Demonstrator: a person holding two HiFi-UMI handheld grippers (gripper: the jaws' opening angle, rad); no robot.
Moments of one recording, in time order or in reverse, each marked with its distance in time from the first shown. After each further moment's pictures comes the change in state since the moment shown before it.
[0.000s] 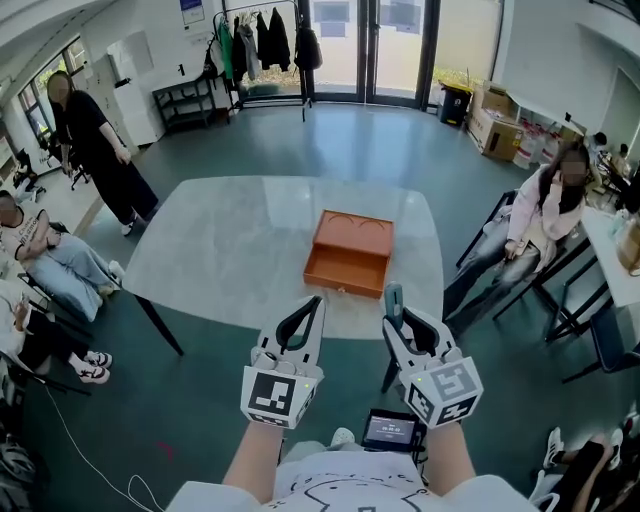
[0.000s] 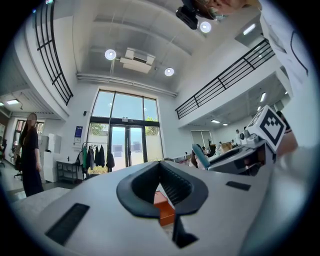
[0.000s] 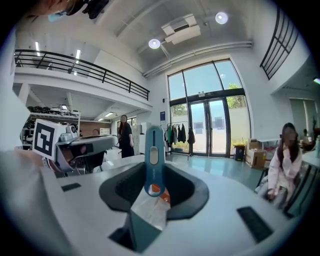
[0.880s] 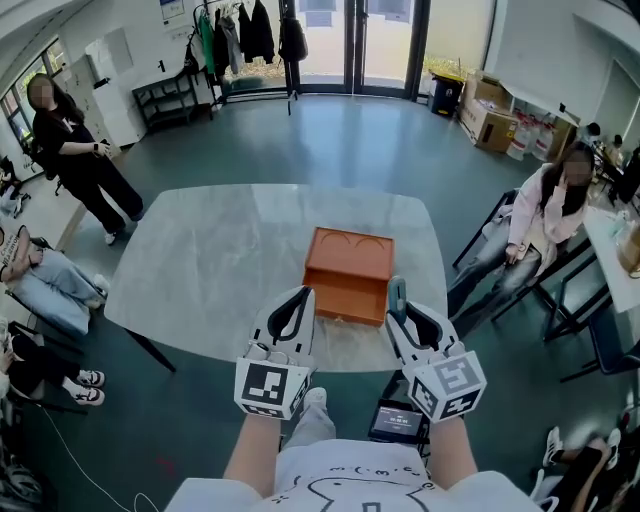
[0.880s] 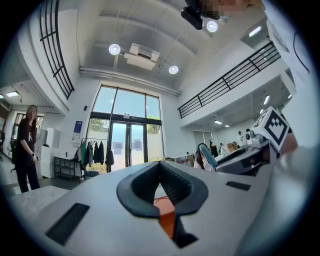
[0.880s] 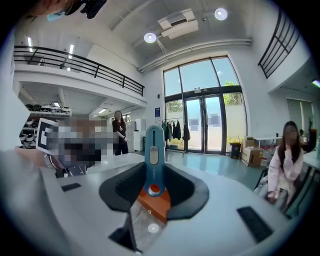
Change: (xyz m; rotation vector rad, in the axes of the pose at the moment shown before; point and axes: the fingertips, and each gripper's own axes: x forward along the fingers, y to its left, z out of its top) left arm 0.103 0.076 -0.027 -0.043 0.013 -0.002; right arm 0.095 -0.066 0.007 0.013 0.046 -0.050
